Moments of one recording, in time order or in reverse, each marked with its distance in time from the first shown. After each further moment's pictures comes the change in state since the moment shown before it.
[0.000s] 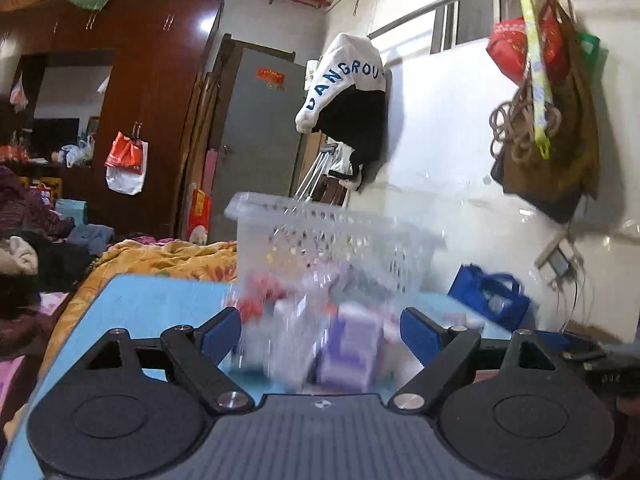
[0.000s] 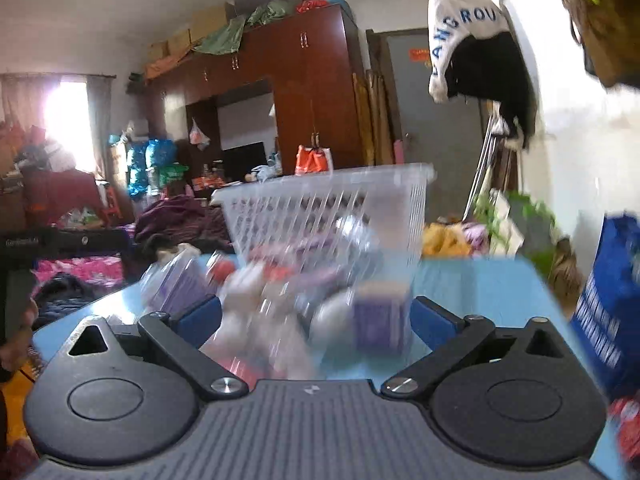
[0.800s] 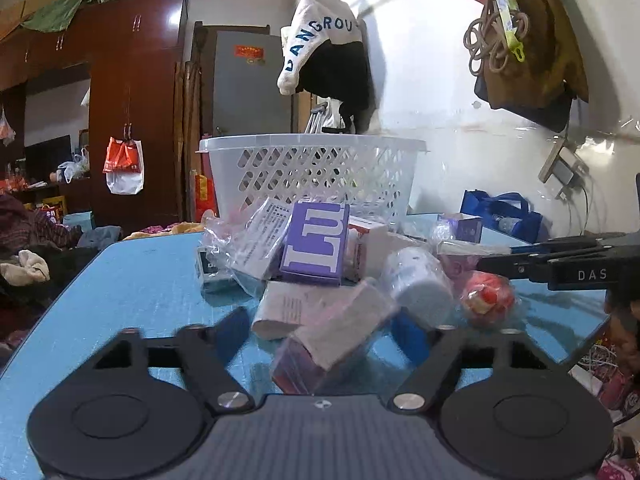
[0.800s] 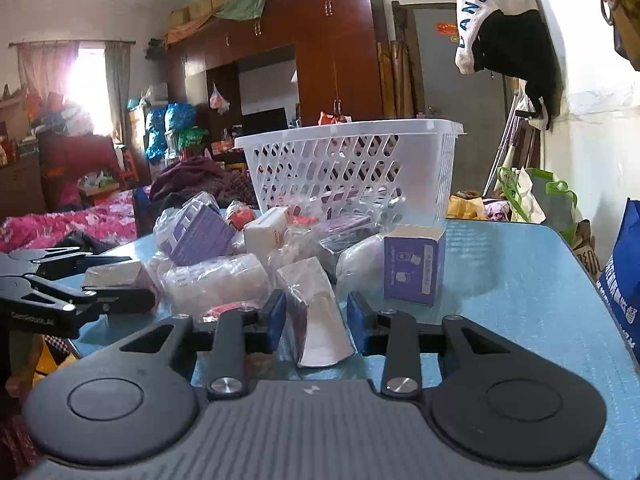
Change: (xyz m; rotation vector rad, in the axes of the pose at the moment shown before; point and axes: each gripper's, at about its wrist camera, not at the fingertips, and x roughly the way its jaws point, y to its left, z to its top) left arm 0.005 -0.027 -0.055 0.171 0.103 0.045; right arm 0.017 0.014 -0.009 -0.073 0.087 0.008
